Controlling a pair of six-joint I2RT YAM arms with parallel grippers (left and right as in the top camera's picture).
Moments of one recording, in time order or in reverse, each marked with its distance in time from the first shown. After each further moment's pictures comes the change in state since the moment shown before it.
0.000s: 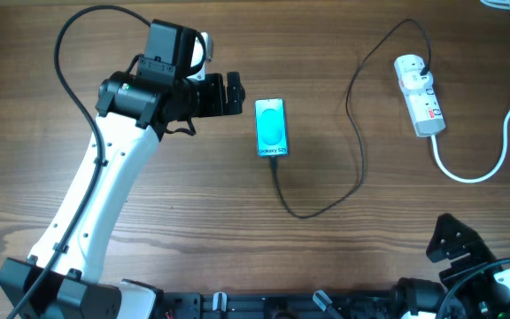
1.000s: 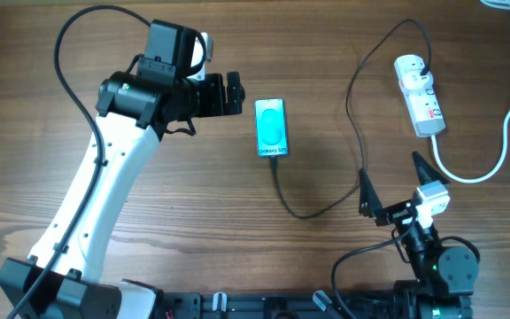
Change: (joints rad) left arm 0.000 0.000 0.000 0.000 -0.003 0.000; right arm 0.176 -0.360 -1.137 1.495 -0.249 -0.728
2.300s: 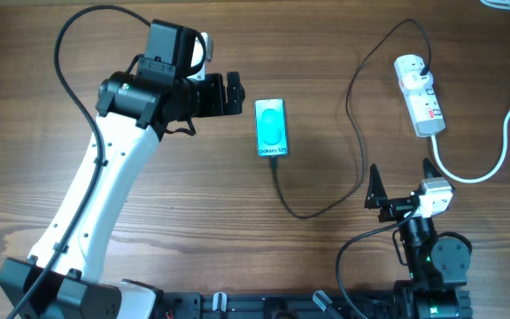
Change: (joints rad) left arm 0.000 0.000 0.000 0.000 0.000 0.000; right arm 0.000 -0.003 -0.031 -0.104 0.185 0.019
